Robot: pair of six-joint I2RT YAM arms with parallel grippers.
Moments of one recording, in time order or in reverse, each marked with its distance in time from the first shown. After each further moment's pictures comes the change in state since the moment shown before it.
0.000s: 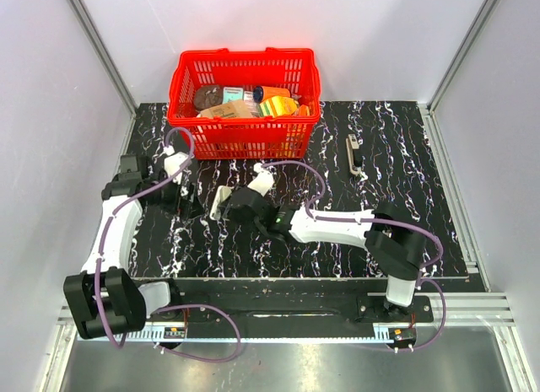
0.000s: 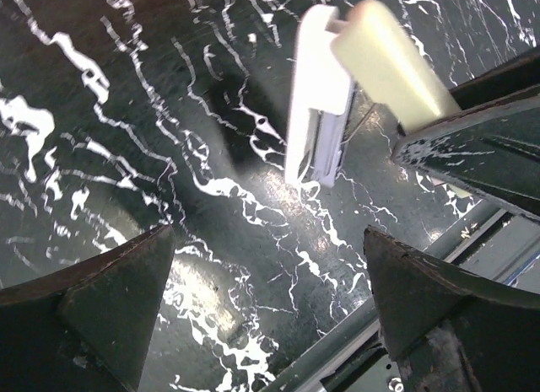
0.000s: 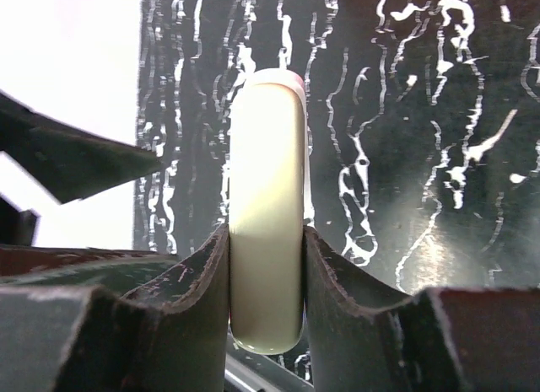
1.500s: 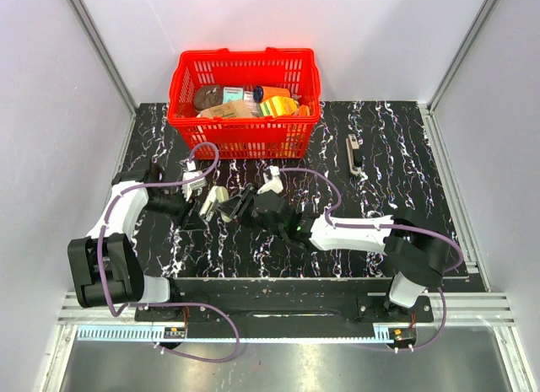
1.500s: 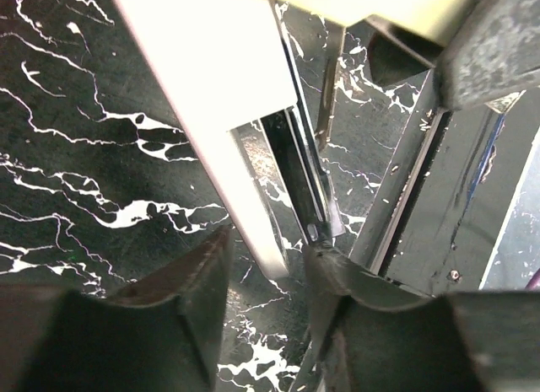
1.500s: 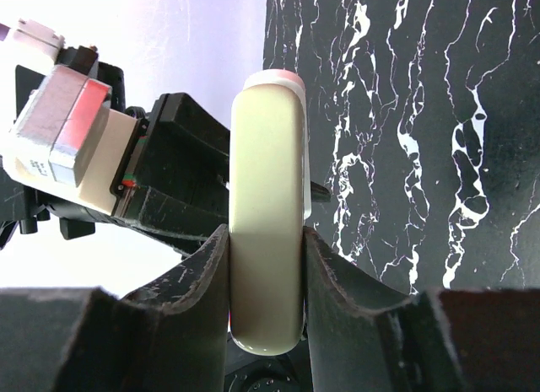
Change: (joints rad) left arm -0.043 0.190 0.016 -0.275 0.216 0.591; right arm -0.025 -0.153 -0.253 0.372 -0.198 0.166
